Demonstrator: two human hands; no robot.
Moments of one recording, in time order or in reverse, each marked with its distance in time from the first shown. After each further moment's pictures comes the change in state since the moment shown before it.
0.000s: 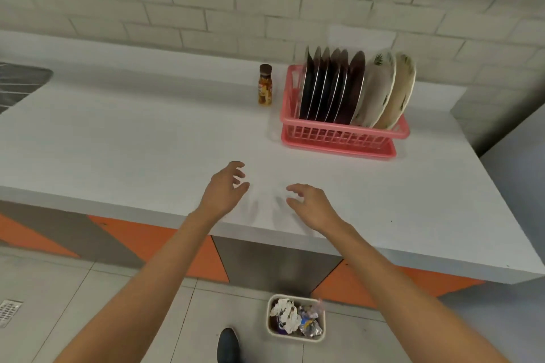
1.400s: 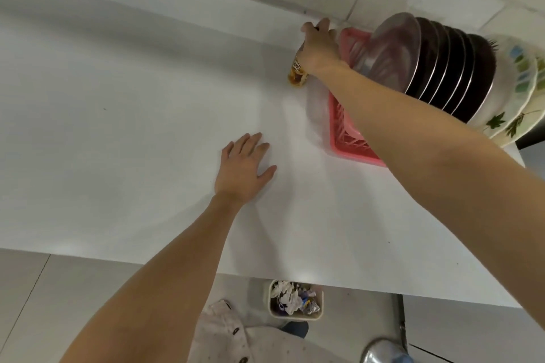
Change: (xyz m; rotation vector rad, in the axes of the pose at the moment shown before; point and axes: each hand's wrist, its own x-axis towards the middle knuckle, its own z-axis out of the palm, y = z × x) left_hand 0.170 -0.124 0.000 0.507 -0.085 0.210; right_hand 0.404 -0.143 -0.038 -0.629 0.308 0.073
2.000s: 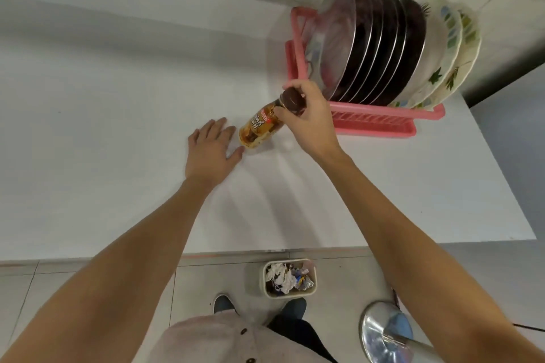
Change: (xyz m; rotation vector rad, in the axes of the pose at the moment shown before) left_hand 0.000 0.000 0.001 0.001 0.039 0.045; right_hand -0.234 0.043 -0.012 0.869 0.193 -0.014
